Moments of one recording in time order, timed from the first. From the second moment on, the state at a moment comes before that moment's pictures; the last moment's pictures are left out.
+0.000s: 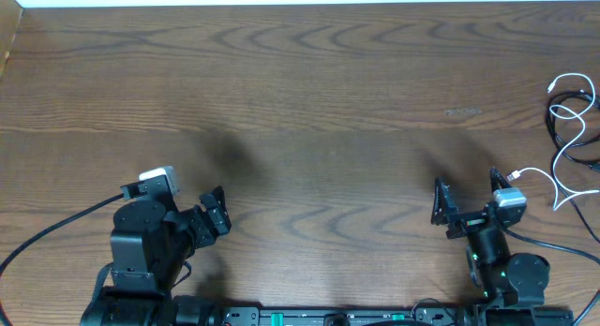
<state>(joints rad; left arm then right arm) -0.10 0.54 0.81 -0.97 0.01 -0.40 0.01 0.01 0.01 -0.02 -0.18 0.13</state>
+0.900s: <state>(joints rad) -0.10 0.54 0.81 -0.97 0.01 -0.40 0.01 0.01 0.01 -0.06 -0.05 0.12</state>
